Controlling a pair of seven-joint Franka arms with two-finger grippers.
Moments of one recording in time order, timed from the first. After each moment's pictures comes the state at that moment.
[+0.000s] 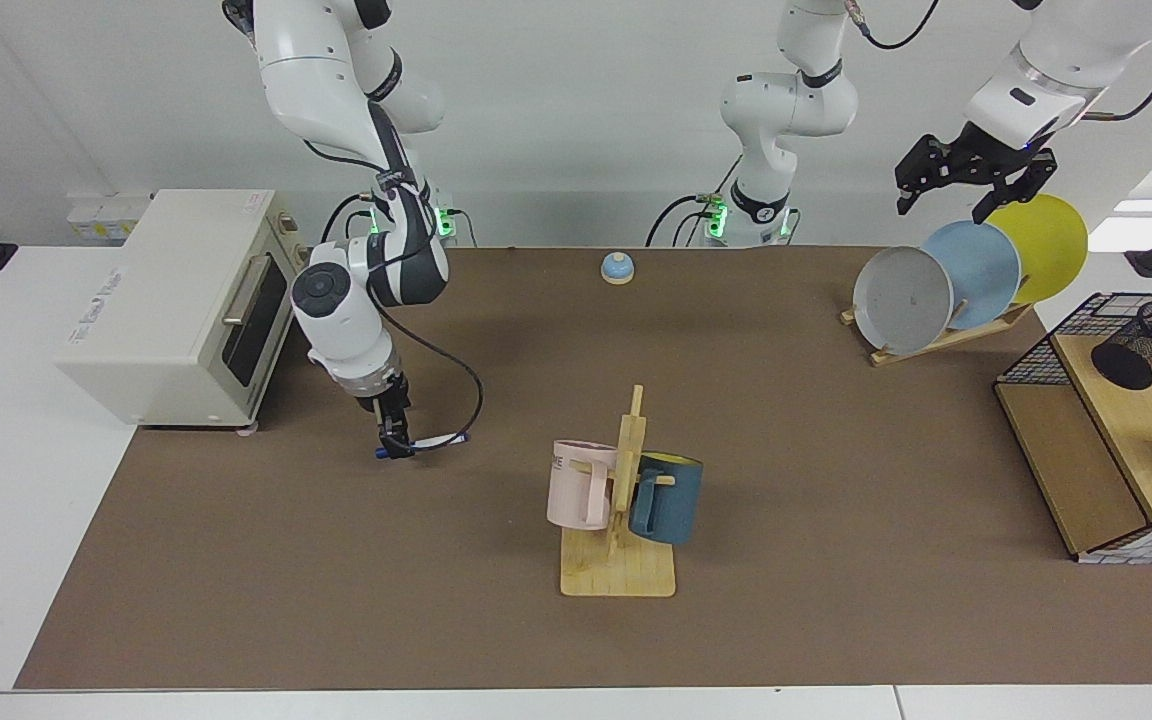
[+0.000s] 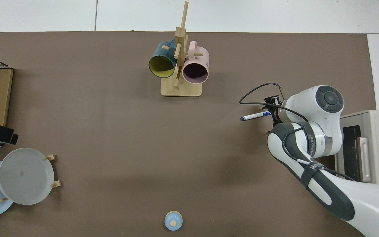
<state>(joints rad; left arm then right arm) -0.14 -0.02 0.15 -1.44 -0.02 1.30 0.18 -0.05 0.31 0.18 -2.06 0.02 2.38 1.48</state>
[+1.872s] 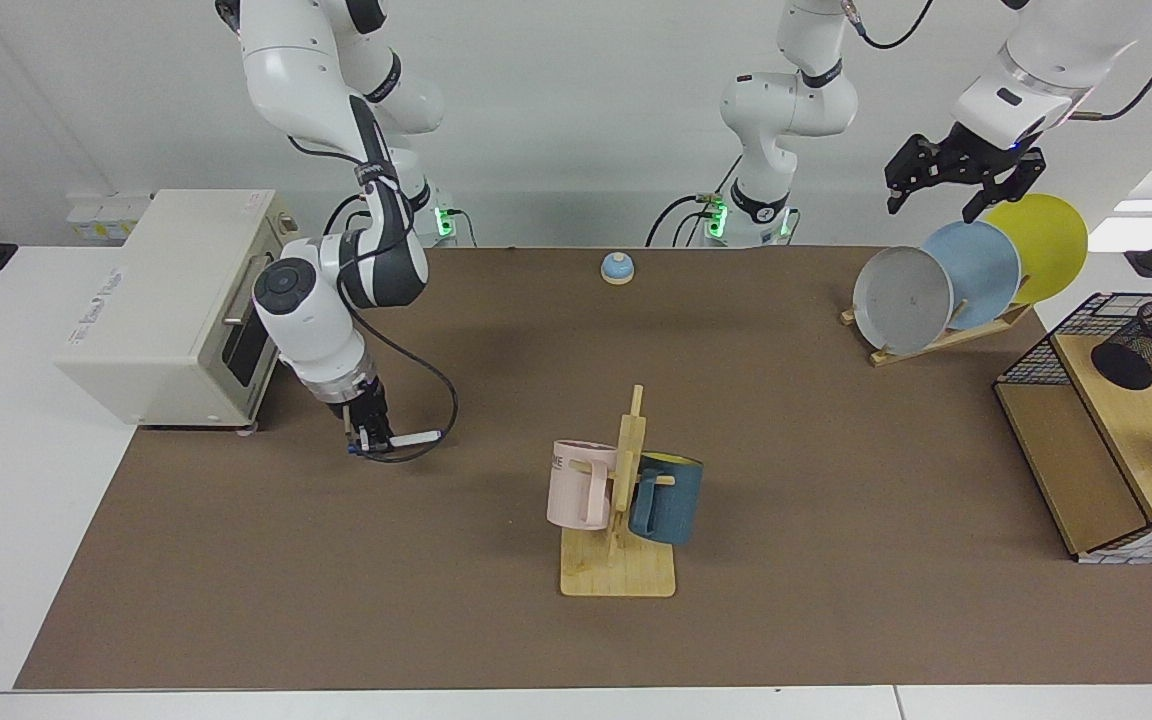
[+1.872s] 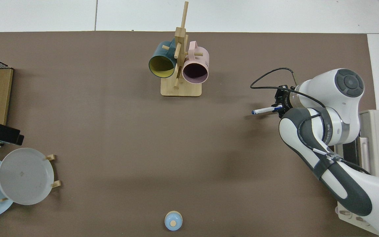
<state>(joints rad) -0.14 -0.02 0.12 -1.45 -0.02 1.30 0.15 -0.08 0.31 0.19 -1.92 0.02 2.26 1.49</state>
